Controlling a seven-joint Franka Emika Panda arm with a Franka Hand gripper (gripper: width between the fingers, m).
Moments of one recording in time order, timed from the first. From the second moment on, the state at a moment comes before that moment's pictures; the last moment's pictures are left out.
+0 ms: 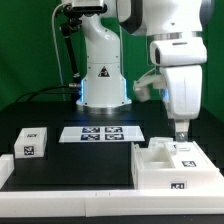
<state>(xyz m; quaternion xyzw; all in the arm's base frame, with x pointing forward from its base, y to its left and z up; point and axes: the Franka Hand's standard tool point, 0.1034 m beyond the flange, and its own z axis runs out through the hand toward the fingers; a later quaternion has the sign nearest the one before) 0.546 0.100 0.092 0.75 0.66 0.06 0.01</state>
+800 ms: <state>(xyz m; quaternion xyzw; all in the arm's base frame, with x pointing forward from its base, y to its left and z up) 0.435 0.100 0.071 0.77 0.64 0.05 0.01</state>
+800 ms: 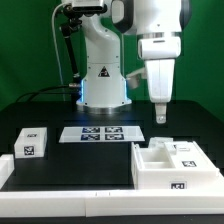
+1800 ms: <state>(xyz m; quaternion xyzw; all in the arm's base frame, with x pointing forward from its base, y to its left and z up) 0.410 0.110 0.020 0.77 0.63 0.03 -0.04</state>
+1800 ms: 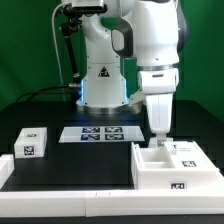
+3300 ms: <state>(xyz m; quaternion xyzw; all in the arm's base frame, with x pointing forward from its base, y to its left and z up) 0.420 0.105 0.019 0.78 0.63 0.03 -0.04</state>
